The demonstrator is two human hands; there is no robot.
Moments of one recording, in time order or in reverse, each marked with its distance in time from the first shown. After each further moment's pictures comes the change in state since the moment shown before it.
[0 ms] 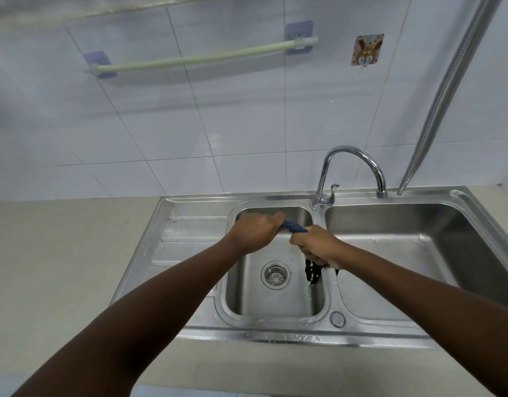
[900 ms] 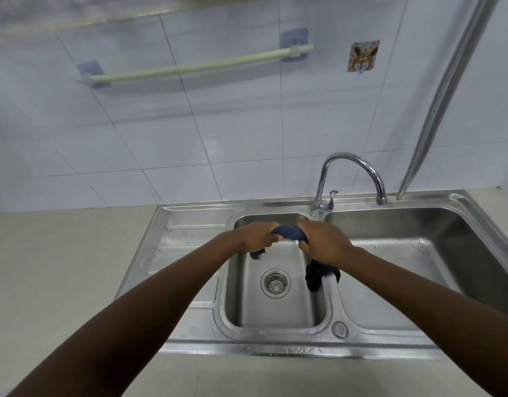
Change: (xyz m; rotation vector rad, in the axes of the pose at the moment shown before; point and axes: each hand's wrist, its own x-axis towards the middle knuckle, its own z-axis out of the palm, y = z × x) left_hand 0.019 -0.008 -0.018 -0.685 -0.576 -0.257; right_hand 0.032 0.011 -0.023 -0.941 0.321 -0.485
